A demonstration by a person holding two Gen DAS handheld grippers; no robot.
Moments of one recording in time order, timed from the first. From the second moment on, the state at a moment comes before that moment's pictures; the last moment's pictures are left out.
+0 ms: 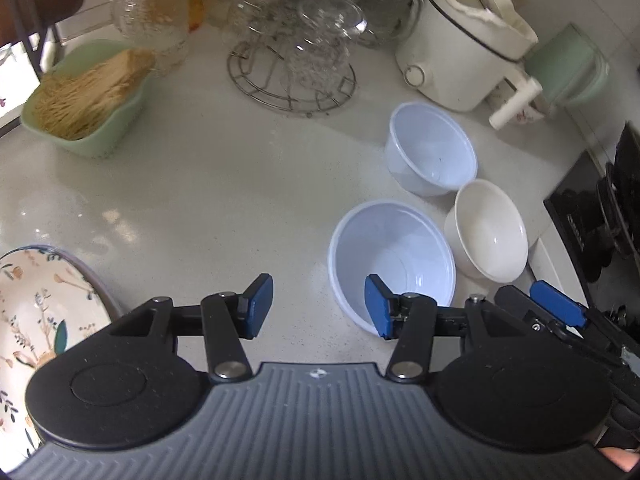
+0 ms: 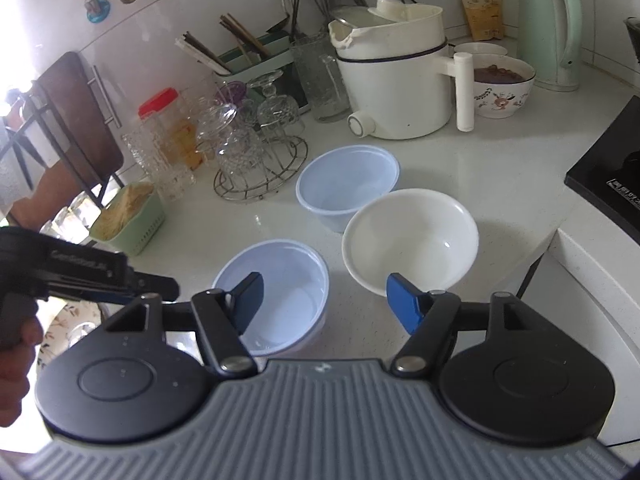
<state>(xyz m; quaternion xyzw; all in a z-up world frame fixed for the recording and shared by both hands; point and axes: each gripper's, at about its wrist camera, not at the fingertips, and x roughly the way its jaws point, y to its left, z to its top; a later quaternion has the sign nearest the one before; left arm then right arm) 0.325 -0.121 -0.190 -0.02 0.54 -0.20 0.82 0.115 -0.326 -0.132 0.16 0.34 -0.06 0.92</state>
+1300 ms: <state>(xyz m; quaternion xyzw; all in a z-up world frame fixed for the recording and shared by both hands) 0.346 -0.146 -0.234 -0.06 0.59 -0.15 0.79 0.153 -0.330 -0.180 0.22 0.40 -0.01 0.89</state>
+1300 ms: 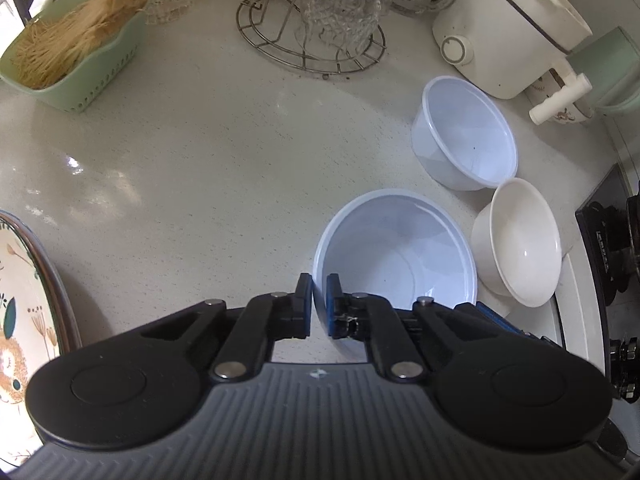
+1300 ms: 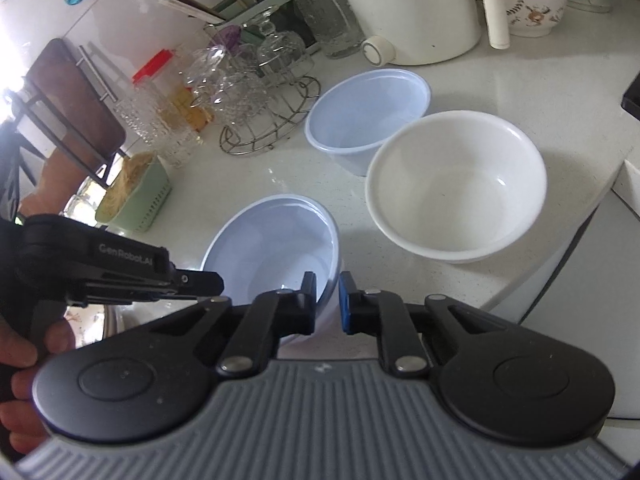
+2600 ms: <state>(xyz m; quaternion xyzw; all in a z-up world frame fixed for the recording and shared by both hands) 0.324 -0.065 -0.220 -0.07 0.58 -0.05 0.81 0.188 -0.250 -0.177 0.16 0.44 0.08 0.88</state>
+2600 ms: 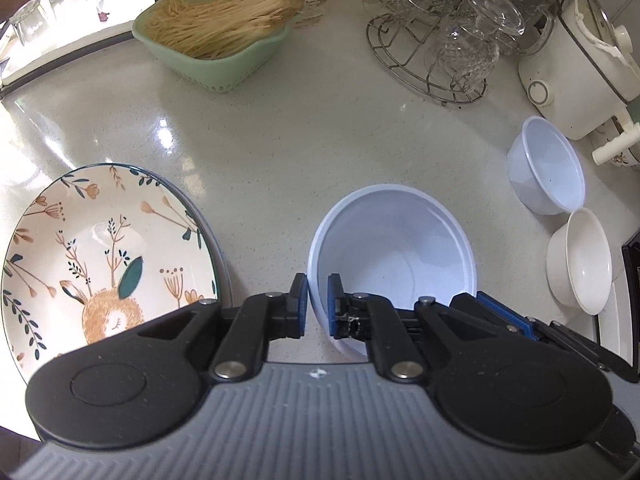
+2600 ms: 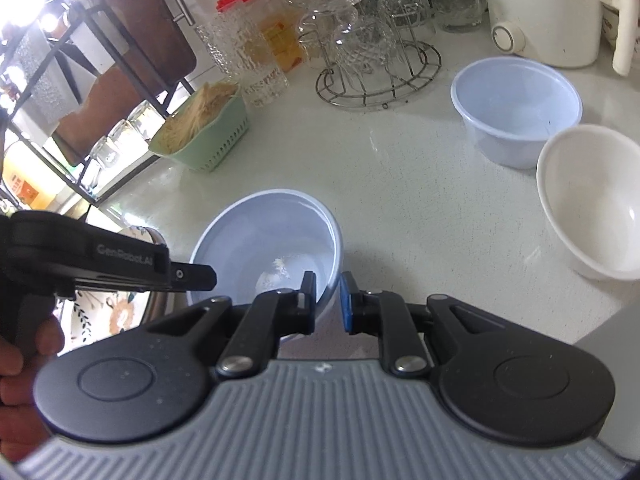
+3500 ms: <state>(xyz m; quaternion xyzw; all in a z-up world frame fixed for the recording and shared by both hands) 0.309 -0.059 -0.117 -0.06 0.49 -0.10 0.86 0.158 -0.262 -0.076 0.13 0.34 0.07 0.93</state>
